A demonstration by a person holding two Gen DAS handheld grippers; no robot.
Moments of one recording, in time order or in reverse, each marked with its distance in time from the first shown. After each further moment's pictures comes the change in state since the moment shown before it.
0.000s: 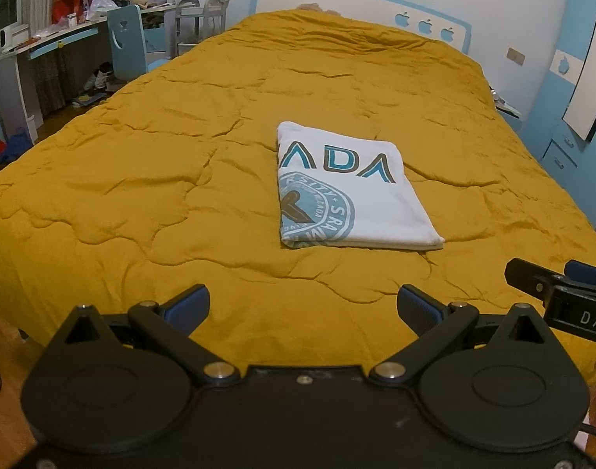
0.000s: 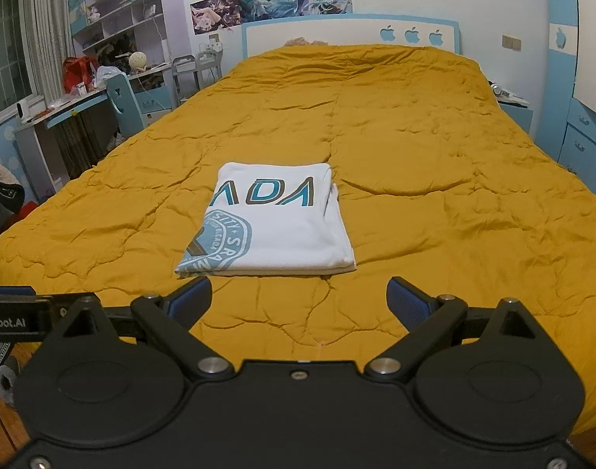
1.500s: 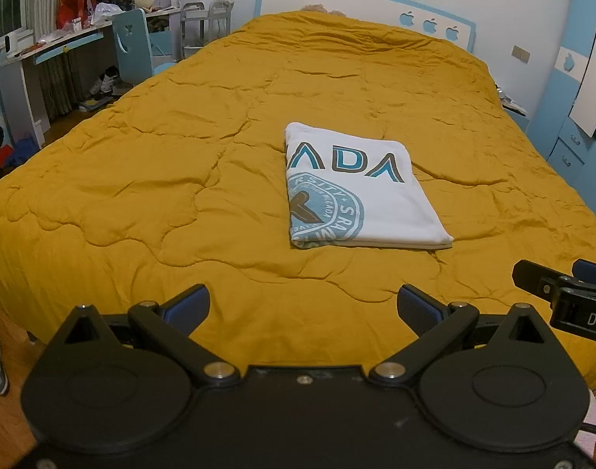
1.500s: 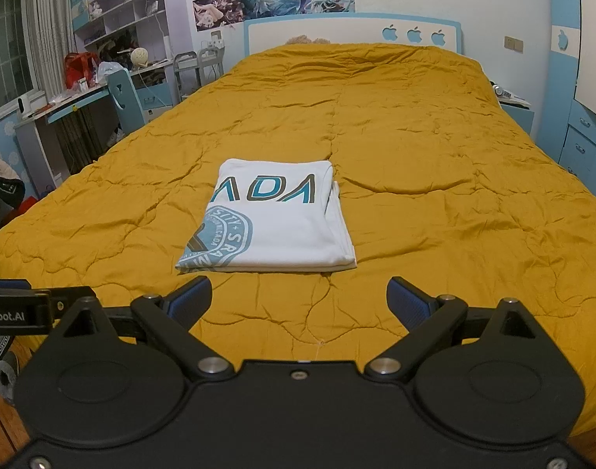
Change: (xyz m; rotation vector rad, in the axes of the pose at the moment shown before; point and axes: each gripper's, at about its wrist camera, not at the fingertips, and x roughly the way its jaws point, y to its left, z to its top) left arm -0.001 -0.003 -0.004 0.009 -0.004 0.031; right arm -0.001 0.000 0.001 -0.013 0.007 -0.003
